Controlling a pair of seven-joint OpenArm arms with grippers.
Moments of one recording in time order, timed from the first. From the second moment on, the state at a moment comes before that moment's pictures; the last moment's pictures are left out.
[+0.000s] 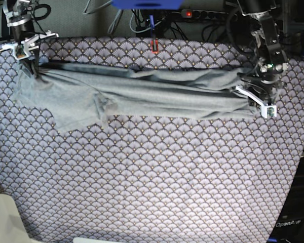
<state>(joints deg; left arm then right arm) 9.7 -6.5 -22.4 86.3 -5.3 -14.6 33.1 -26.3 1.2 46.2 81.5 -29.0 40.5 32.6</state>
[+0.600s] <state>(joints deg) 16.6 -5.3 -25.2 96.5 -3.6 -31.5 35.1 -24.8 1.0 46.3 81.4 -29.0 40.5 32.1</state>
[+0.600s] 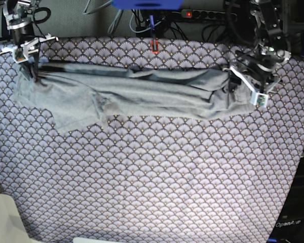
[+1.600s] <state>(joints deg) 15.2 -8.9 -27.9 96.5 -3.8 -32.1 35.1 -24.8 -0.8 47.9 81.7 -29.0 40.5 31.6</state>
